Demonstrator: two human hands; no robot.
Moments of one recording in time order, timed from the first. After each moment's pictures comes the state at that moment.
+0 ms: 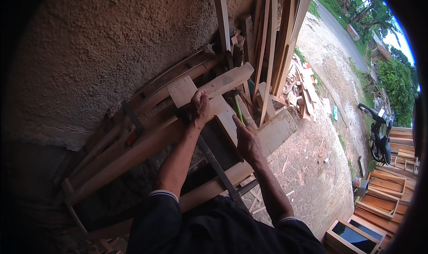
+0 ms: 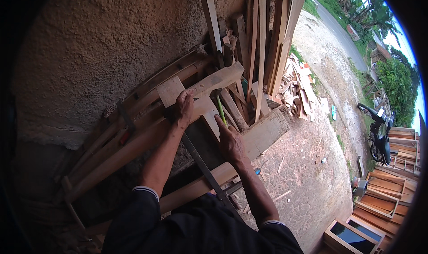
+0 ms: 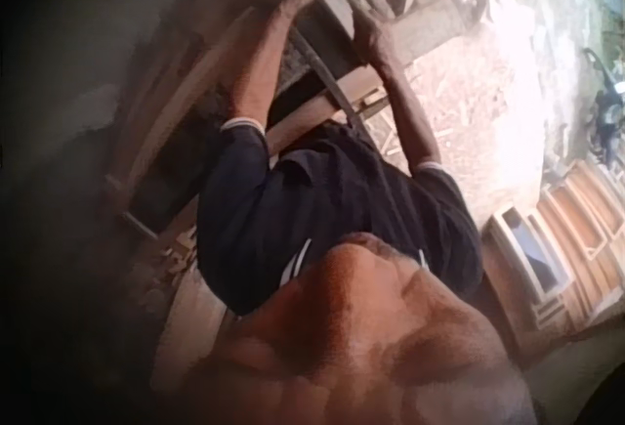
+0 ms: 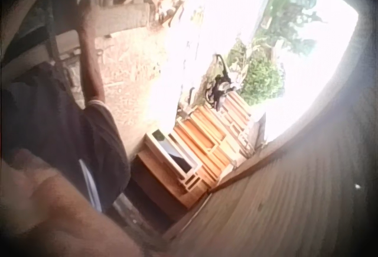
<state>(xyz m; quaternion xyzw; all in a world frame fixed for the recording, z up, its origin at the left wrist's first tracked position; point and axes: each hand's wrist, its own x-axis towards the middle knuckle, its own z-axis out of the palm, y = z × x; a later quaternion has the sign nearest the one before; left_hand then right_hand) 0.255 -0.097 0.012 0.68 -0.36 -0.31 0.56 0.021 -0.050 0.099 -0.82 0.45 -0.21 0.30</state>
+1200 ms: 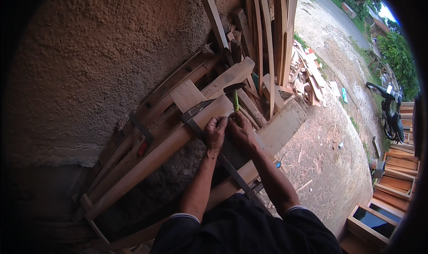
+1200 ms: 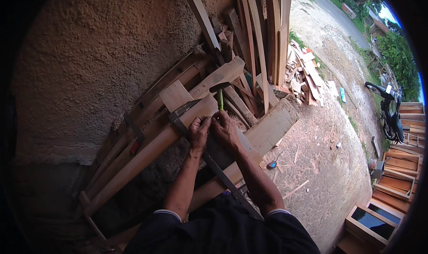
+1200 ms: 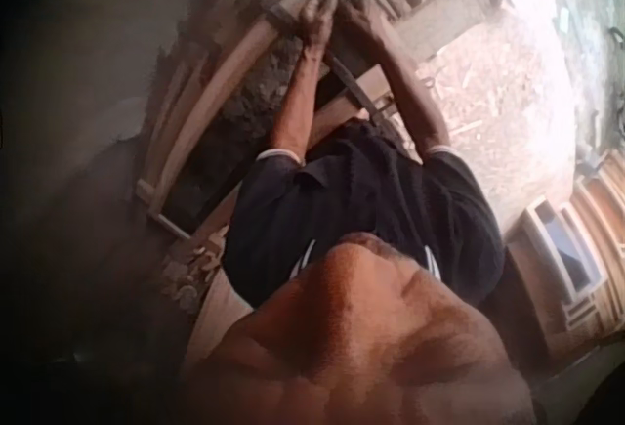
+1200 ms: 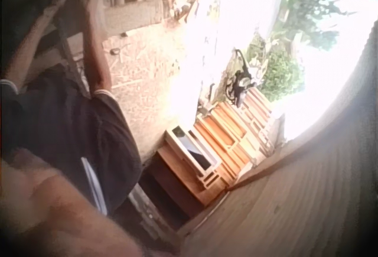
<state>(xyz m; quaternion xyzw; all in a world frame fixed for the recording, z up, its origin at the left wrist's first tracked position) 0.191 -0.021 0.008 0.51 -0.26 -0.46 0.68 0.072 -0.069 0.062 -0.64 0.50 -0.29 0.50</state>
